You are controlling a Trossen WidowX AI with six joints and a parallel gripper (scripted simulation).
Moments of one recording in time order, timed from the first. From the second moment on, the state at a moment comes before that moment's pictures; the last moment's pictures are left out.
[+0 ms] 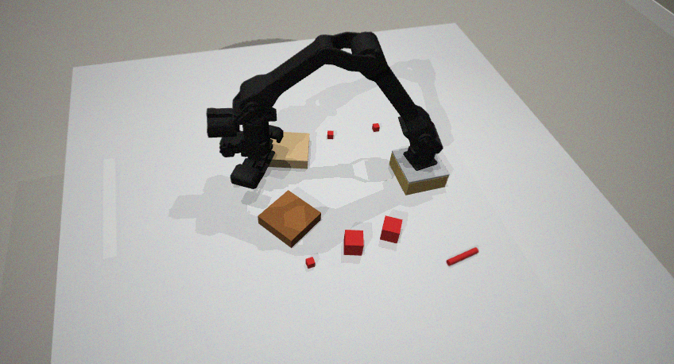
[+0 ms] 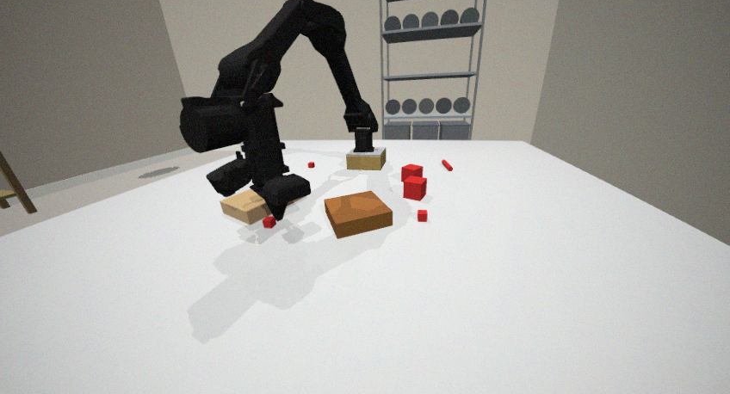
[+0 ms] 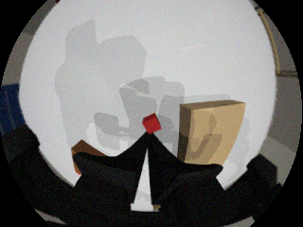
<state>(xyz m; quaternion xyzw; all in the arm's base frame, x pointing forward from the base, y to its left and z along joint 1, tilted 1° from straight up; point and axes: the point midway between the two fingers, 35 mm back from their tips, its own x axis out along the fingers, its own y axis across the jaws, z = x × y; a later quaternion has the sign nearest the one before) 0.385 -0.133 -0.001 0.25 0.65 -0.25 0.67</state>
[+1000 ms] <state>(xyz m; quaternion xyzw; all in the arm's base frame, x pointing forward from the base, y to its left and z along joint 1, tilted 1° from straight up) 0.413 -0.159 0.000 0.25 0.65 -0.25 0.67</state>
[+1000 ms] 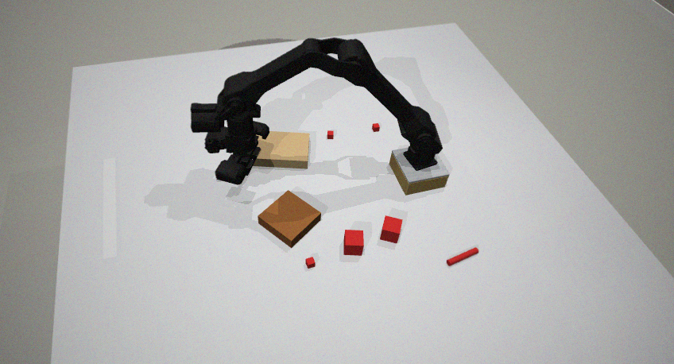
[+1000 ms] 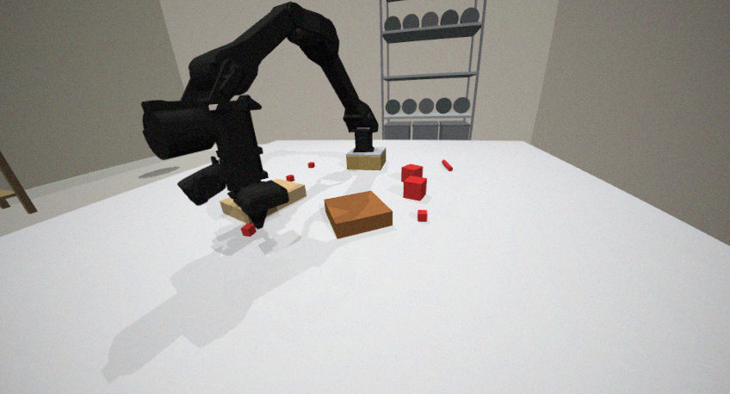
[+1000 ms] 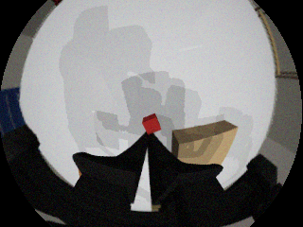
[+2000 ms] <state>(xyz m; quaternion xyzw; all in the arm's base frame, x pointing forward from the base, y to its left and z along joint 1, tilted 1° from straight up) 0.420 -0.167 0.001 0.25 0.65 -0.25 0.67</state>
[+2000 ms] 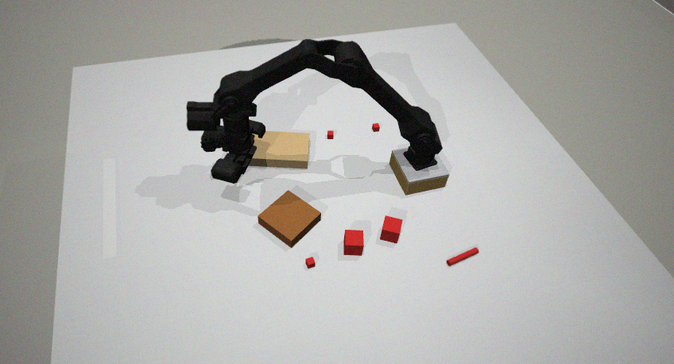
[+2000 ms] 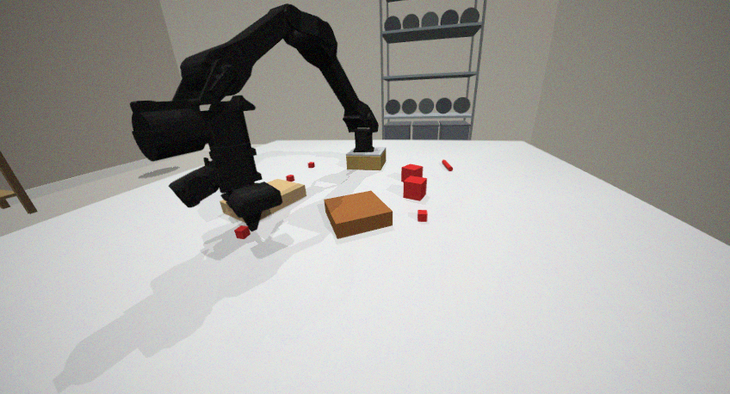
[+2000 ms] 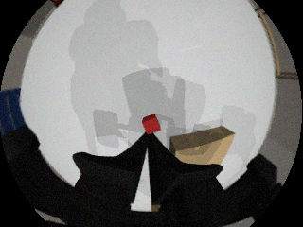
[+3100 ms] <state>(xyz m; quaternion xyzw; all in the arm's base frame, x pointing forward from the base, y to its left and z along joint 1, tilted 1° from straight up) 0.390 -0.140 -0.002 0.25 0.65 -0.25 0.67</state>
